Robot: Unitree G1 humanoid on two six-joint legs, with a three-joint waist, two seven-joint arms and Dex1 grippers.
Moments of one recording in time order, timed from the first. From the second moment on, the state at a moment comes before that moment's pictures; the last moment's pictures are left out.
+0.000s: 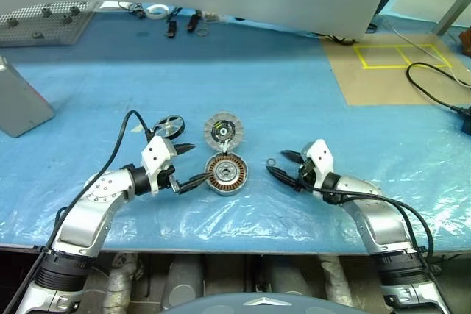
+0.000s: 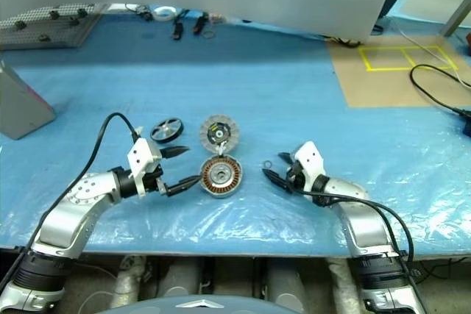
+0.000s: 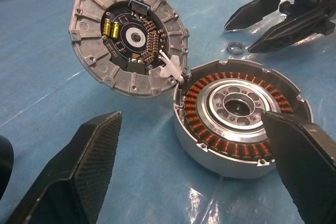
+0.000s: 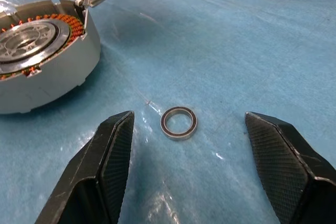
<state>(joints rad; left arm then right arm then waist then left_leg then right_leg) -0.10 0.56 -0.05 -0.23 -0.33 0.27 -0.87 -0.10 -0.43 0.04 -0.06 0.19 0.30 0.77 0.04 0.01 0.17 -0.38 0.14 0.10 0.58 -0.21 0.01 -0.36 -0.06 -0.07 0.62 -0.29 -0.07</state>
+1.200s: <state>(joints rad) -0.07 0.56 -0.05 -0.23 -0.33 0.27 -0.88 -0.12 -0.47 0.12 0.03 0.15 0.15 0.77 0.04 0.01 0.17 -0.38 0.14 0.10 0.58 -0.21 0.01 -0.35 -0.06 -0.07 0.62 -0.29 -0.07</state>
